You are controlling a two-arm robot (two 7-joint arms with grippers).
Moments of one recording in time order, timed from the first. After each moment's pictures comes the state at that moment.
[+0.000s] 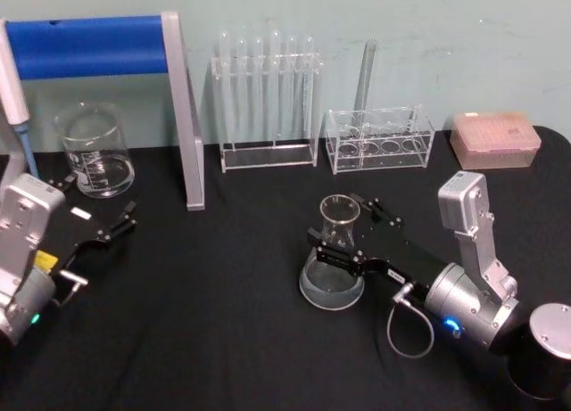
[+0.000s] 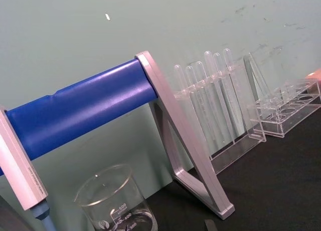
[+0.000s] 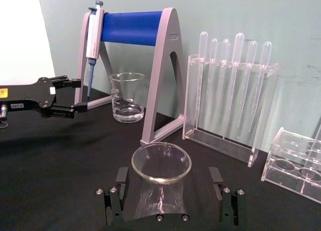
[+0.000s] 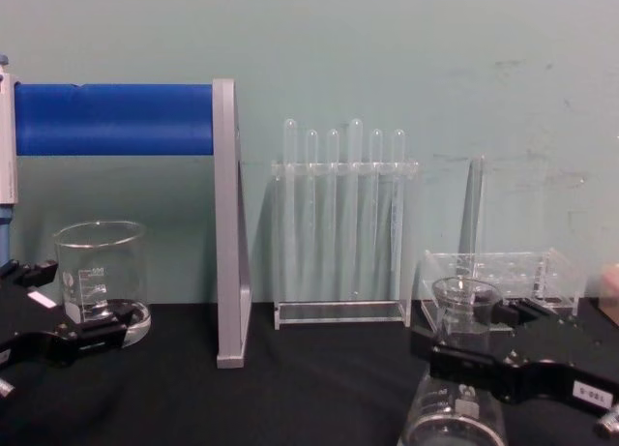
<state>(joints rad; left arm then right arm) -0.20 0.60 0.45 -1.41 -0.25 -0.12 0.03 0.17 0.38 -0.38 -1.41 0.36 -0.13 0.45</state>
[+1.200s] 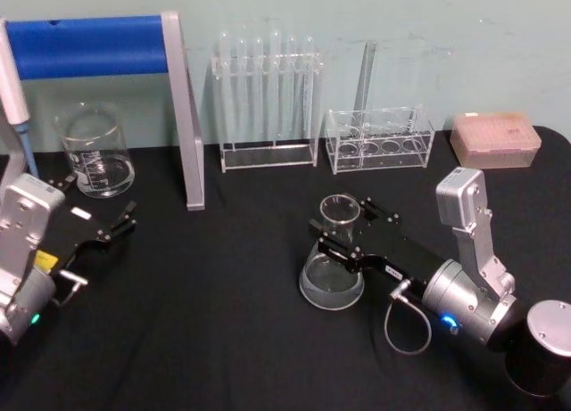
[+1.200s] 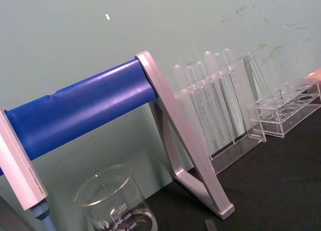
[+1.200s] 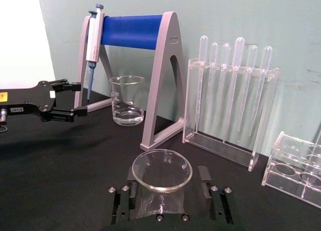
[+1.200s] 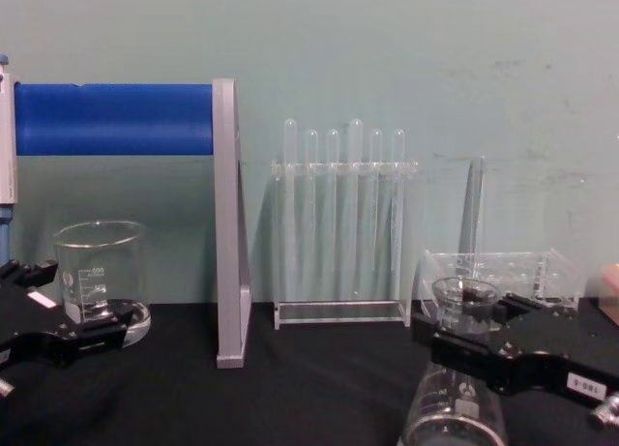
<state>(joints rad) -0.20 0.60 0.45 -1.41 -0.25 -0.12 0.03 0.17 0.36 -0.37 -1.41 0.35 -0.12 0.45</state>
